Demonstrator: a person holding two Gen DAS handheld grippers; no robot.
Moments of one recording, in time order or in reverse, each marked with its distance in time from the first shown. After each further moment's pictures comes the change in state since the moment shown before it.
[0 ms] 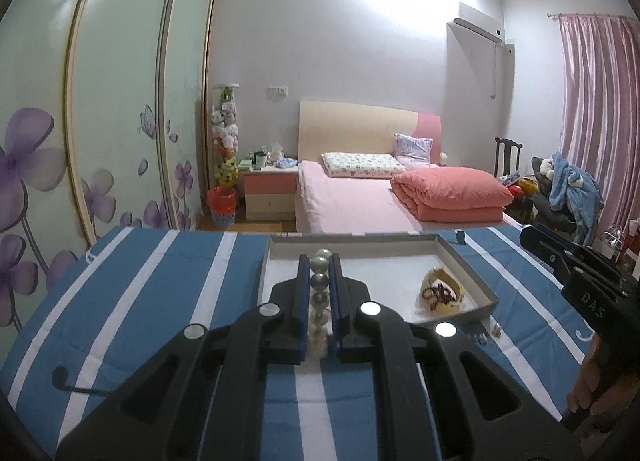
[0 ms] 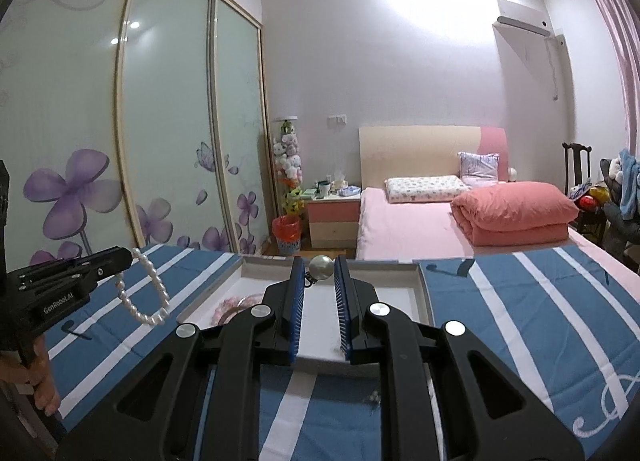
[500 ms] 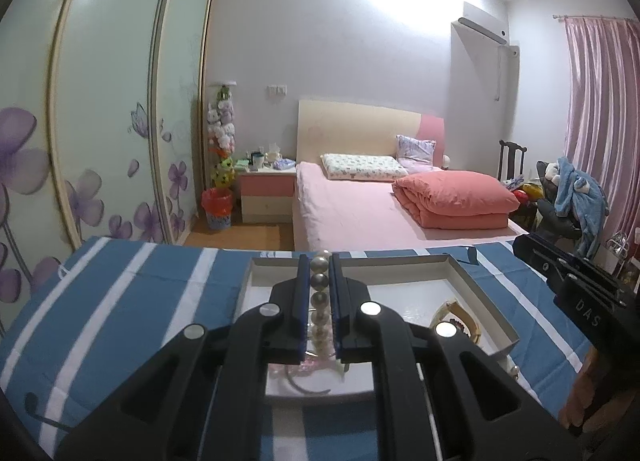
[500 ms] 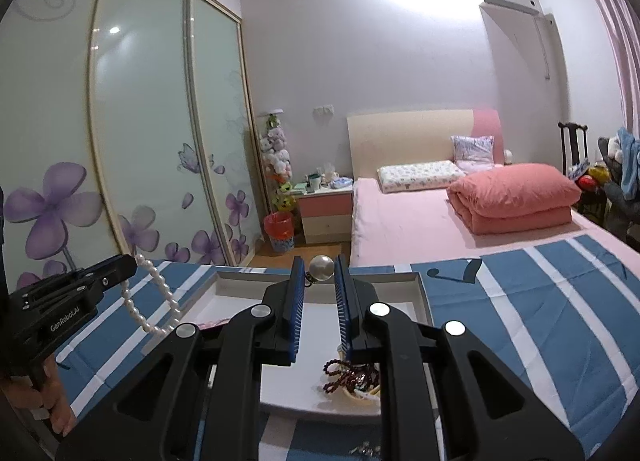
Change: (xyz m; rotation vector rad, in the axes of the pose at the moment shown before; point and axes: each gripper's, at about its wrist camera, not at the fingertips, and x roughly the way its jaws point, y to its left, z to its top) left arm 0.078 -0.008 0.019 -0.017 0.017 -0.005; right arm 0.059 -0.026 0.005 0.073 0.044 -0.022
